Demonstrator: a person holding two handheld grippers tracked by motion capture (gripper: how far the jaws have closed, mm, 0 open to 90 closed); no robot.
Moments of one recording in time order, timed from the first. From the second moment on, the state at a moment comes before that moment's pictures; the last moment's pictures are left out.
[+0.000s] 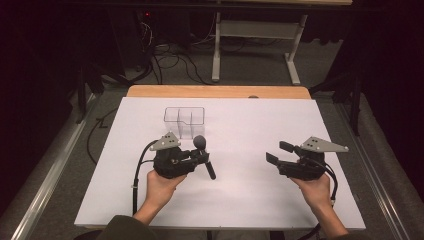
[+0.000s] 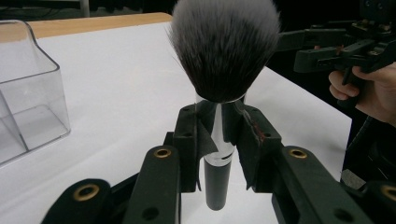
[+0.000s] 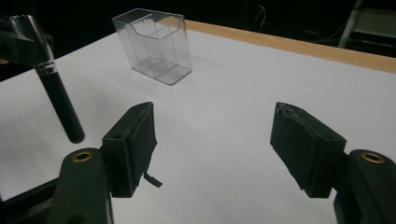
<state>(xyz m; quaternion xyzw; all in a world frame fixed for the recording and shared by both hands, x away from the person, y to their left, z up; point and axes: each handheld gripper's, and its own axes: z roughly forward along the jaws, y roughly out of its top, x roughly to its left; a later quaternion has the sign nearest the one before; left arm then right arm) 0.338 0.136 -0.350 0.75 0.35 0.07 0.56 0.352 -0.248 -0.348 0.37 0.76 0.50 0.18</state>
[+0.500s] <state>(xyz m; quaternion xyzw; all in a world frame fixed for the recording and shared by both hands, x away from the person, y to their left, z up) 0.337 0.154 -0.342 0.74 0.36 0.09 0.56 0.351 -0.269 -0.362 0.39 0.74 0.50 0.20</state>
